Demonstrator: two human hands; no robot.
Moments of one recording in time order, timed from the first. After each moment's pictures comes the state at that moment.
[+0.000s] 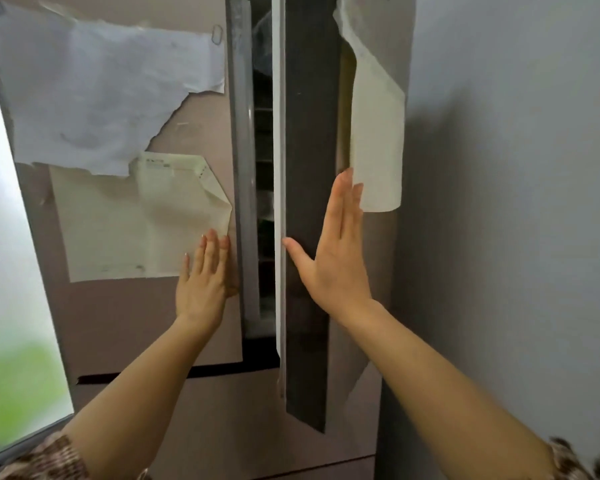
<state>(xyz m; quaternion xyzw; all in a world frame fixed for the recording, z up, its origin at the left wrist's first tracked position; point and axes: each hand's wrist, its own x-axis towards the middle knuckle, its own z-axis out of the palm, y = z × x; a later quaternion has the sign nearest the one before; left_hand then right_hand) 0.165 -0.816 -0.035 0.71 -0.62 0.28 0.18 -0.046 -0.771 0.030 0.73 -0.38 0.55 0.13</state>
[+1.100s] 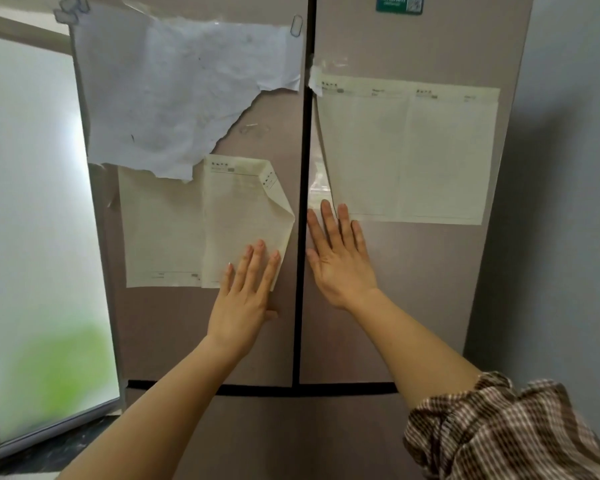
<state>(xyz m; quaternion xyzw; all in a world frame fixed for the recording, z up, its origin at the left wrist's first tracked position) 0.214 -0.839 -0.056 0.62 -0.64 0.39 0.23 0.032 -0.892 0.018 0.81 -0.43 0.32 0.23</state>
